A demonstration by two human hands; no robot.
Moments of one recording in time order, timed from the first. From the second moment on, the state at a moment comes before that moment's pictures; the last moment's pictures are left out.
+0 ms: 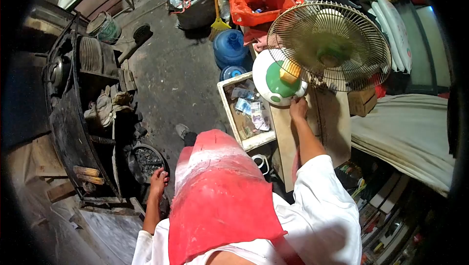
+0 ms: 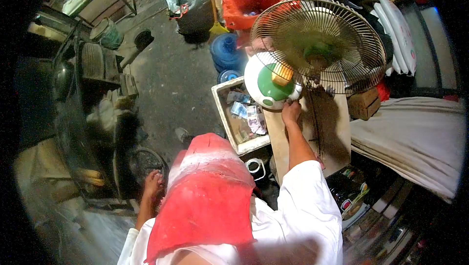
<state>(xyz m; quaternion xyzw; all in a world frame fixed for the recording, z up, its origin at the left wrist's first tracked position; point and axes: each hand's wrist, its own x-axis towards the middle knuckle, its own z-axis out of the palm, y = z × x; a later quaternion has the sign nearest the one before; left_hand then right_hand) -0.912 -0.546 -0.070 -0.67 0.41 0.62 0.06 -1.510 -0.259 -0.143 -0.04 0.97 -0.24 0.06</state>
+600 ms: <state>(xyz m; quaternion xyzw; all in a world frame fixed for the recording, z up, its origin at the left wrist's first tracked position) -0.911 -0.554 -0.078 -0.67 0.39 0.63 0.07 -1.505 -0.265 -0.114 -0.14 0.97 -0.14 0.10</state>
